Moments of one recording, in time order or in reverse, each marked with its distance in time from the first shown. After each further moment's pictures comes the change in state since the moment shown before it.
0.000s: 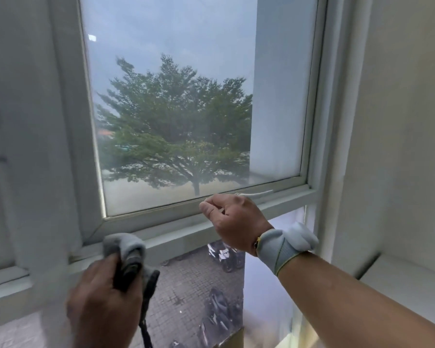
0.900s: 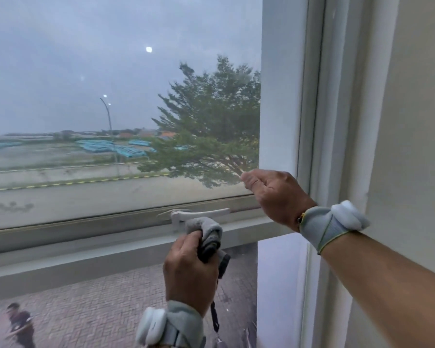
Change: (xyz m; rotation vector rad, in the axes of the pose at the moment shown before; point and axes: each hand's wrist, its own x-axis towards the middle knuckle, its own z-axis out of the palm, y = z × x) left_hand -0.039 0.212 0.223 -0.148 -0.133 -0.041; right_hand 0.093 0.248 -0.108 0.160 0.041 -0.182
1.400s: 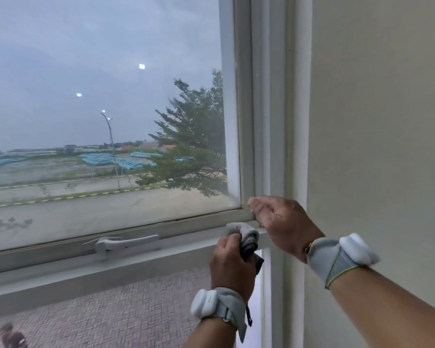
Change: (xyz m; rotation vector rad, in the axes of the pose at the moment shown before) left_hand -0.010 0.119 0.180 -0.073 -0.158 -0.037; right_hand -0.030 0.107 -0.093 0.099 0.034 0.121
